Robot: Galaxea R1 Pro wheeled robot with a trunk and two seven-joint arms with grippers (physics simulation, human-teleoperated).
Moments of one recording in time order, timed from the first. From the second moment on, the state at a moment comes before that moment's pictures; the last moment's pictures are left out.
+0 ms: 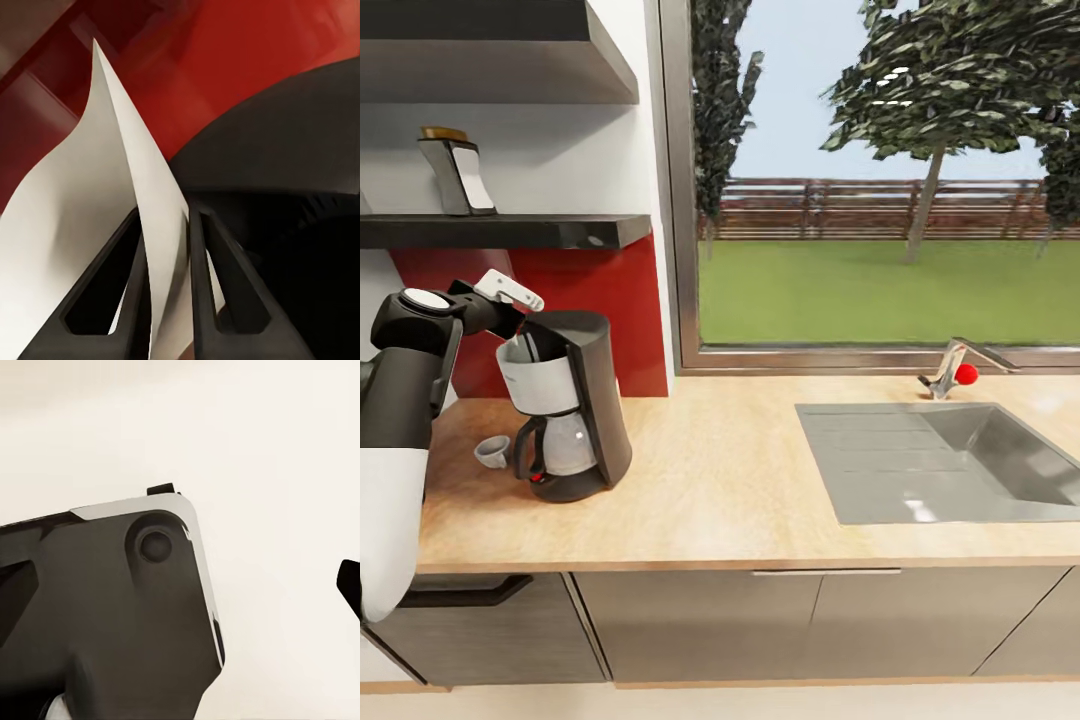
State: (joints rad) left arm -1.16 0.32 -0.03 -1.29 -0.68 0.75 -0.65; right arm -0.01 -0.05 -0.04 -0.27 -0.18 -0.07 -0.01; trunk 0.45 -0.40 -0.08
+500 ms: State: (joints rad) left arm -1.13 0.32 -0.03 -1.29 -0.68 0.75 -0.61; right arm -0.01 -0.05 -0.04 -0.27 -0.18 -0.07 -0.01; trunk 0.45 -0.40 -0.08
